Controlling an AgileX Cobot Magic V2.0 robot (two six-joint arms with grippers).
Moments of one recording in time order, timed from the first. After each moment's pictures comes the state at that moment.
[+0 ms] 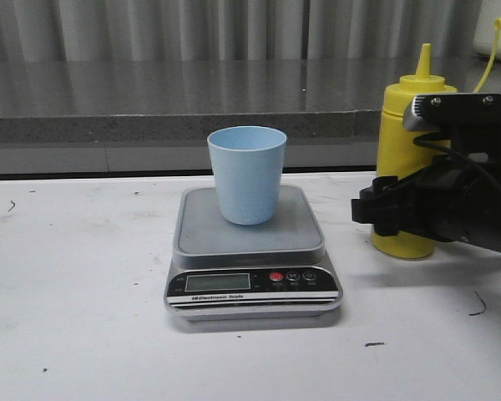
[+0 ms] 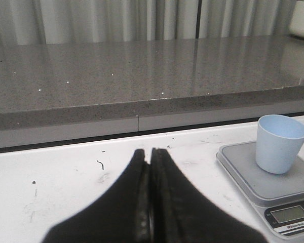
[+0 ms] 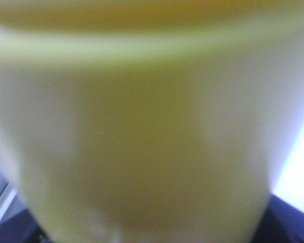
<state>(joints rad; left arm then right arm) -0.15 0.03 -0.34 -0.10 0.48 0.08 0.36 1.94 -0.55 0.25 -1.07 0.00</state>
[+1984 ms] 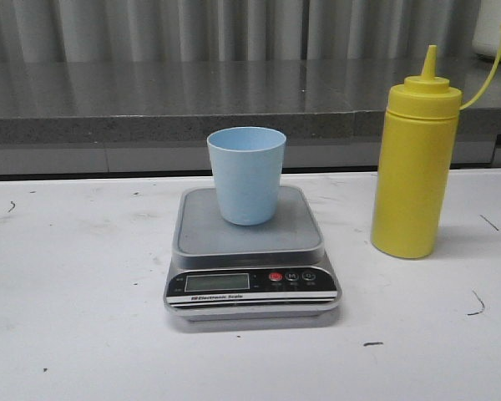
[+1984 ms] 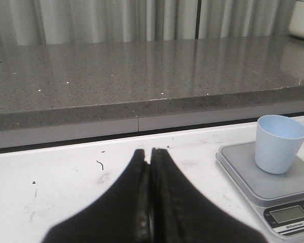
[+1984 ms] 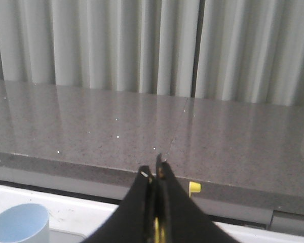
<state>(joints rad) -0.15 0.03 -0.34 -0.10 0.48 0.08 0.36 0.58 -0.38 0.62 -0.30 -0.59</state>
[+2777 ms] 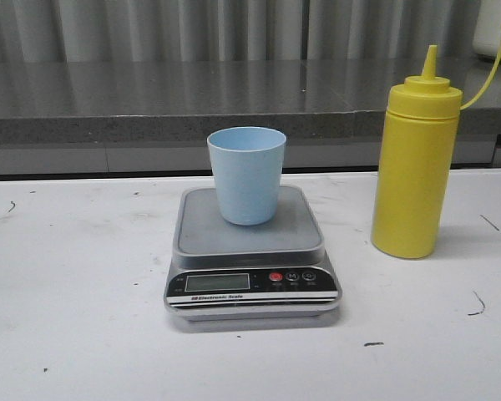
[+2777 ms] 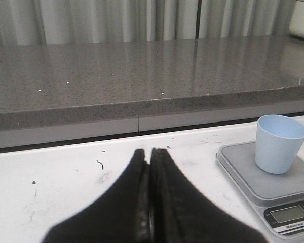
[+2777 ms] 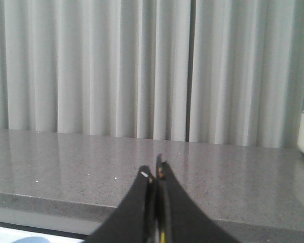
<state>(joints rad) -0.15 0.03 -0.34 -0.10 0.48 0.08 0.36 0.33 -0.29 0.64 -0.30 -0.62</state>
